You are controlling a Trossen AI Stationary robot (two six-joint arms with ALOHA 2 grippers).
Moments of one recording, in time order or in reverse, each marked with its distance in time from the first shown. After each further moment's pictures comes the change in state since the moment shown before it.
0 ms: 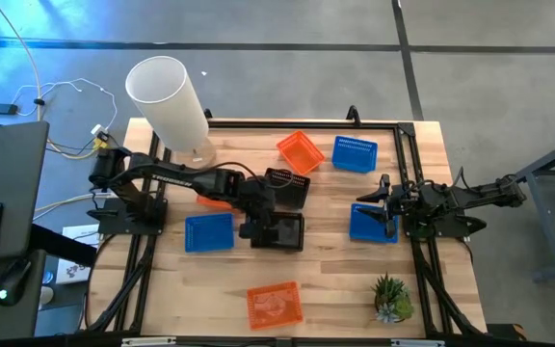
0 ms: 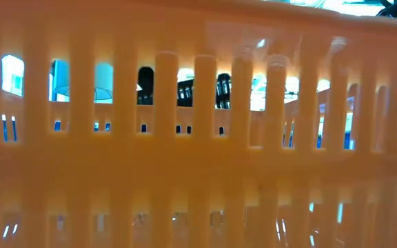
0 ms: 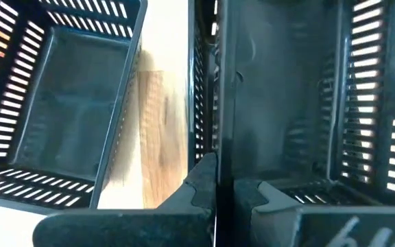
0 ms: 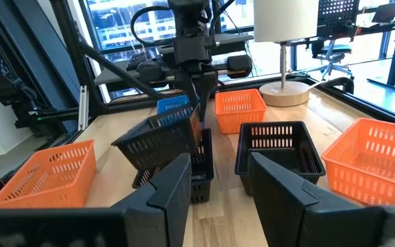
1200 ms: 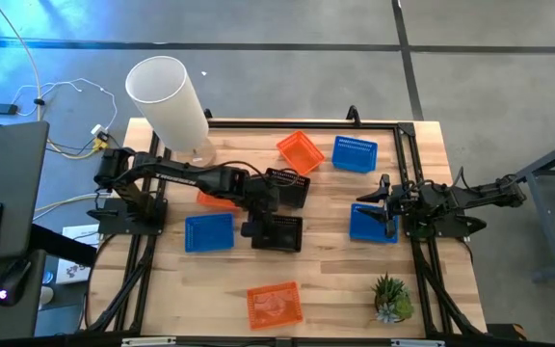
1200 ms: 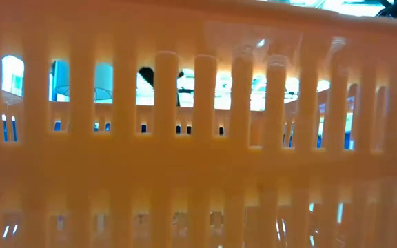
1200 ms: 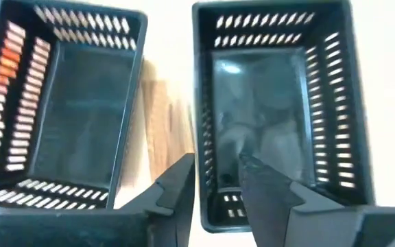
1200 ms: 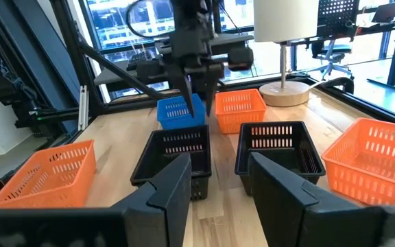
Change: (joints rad) left arm -0.012 0.033 0.120 -0.116 -0.005 0.056; right arm 0.000 0.000 0.000 0.000 0.000 0.000
